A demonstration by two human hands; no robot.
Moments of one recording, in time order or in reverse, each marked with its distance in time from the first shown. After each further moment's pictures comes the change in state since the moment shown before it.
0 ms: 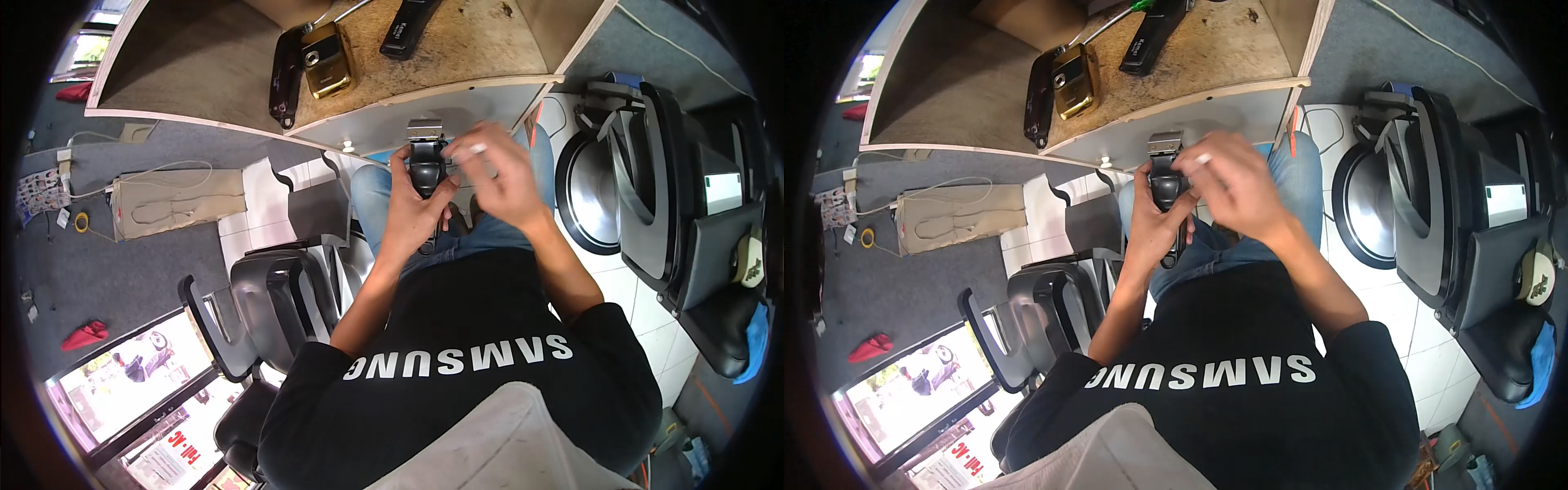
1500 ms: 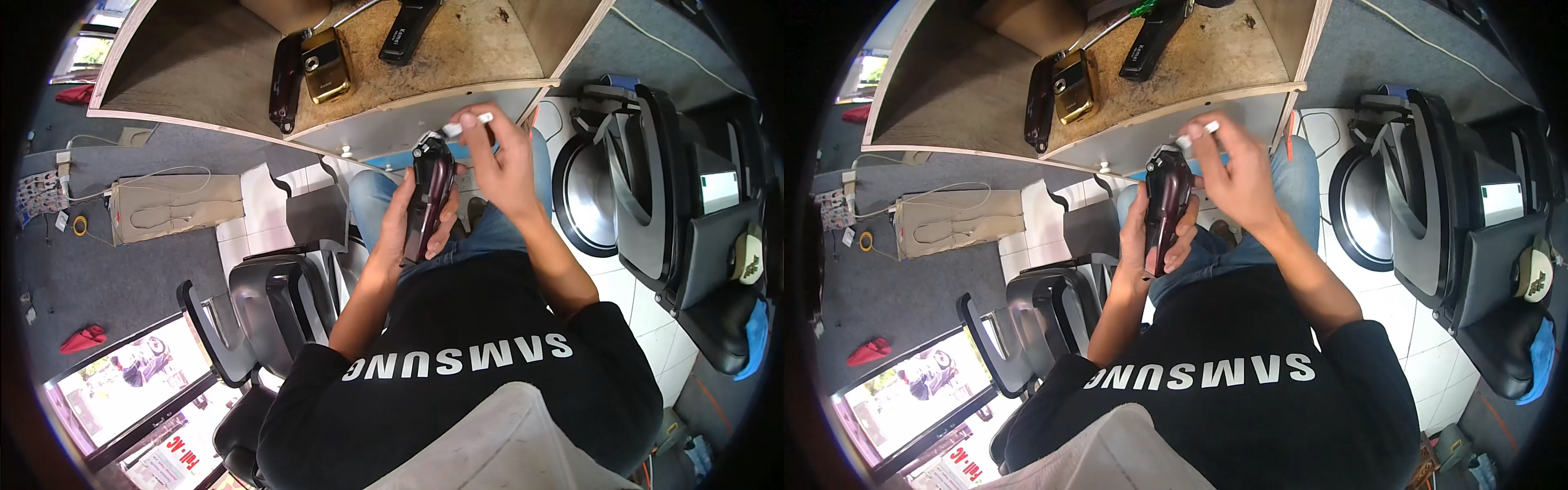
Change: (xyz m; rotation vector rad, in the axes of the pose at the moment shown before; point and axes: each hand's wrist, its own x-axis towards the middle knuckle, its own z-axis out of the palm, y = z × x) left_hand -0.009 0.003 -0.012 -0.738 -0.499 -0.137; right_hand 0.013 -0.011 0.005 0.183 0.070 0.410
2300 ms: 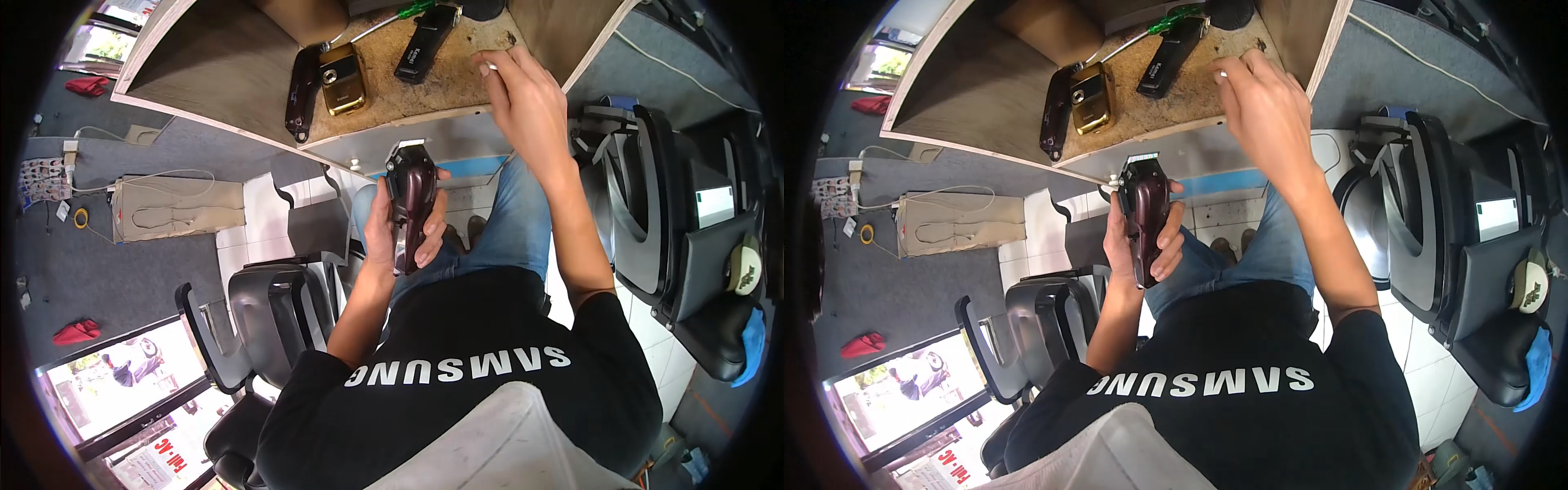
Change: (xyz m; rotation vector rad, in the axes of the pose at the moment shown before) left_hand -0.003 0.019 -0.010 -0.194 -0.239 0.131; right_hand 0.084 -0.020 -0.034 -0.885 0.101 -0.465
